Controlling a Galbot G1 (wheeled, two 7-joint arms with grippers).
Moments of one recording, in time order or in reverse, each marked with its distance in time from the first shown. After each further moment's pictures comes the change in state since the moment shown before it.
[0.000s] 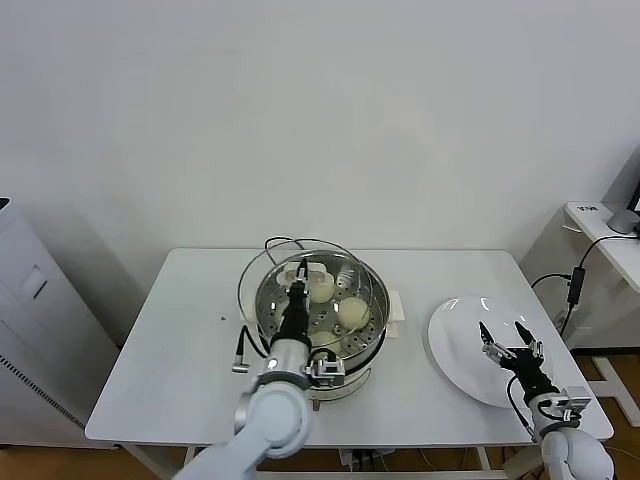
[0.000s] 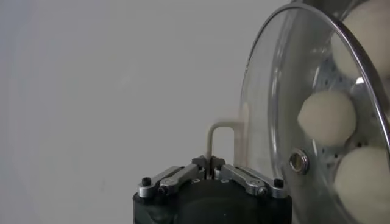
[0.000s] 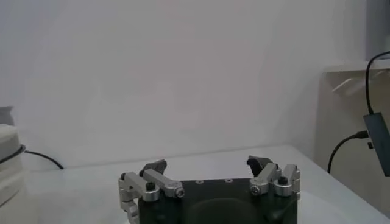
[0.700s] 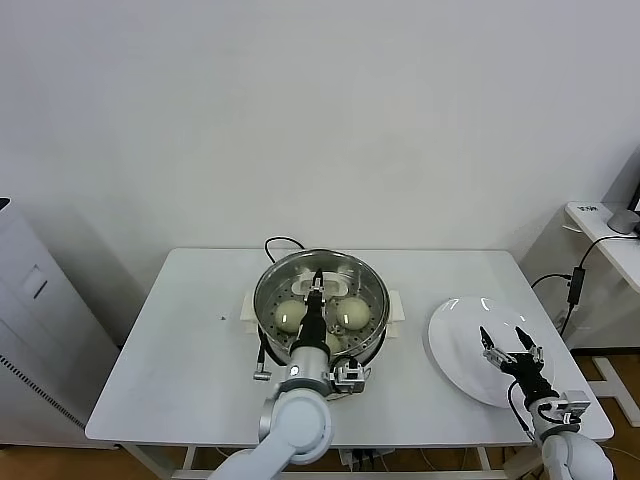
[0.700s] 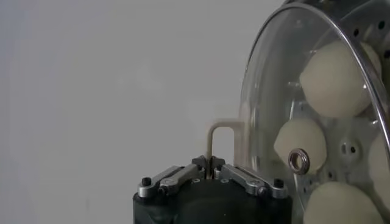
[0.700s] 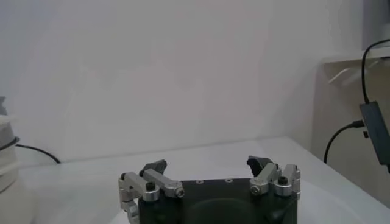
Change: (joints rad) left arm 0.027 -0.095 0.007 0.067 0.068 0.000 0.009; right arm 0.004 0.002 0.007 -0.036 -0.004 0.010 -0.011
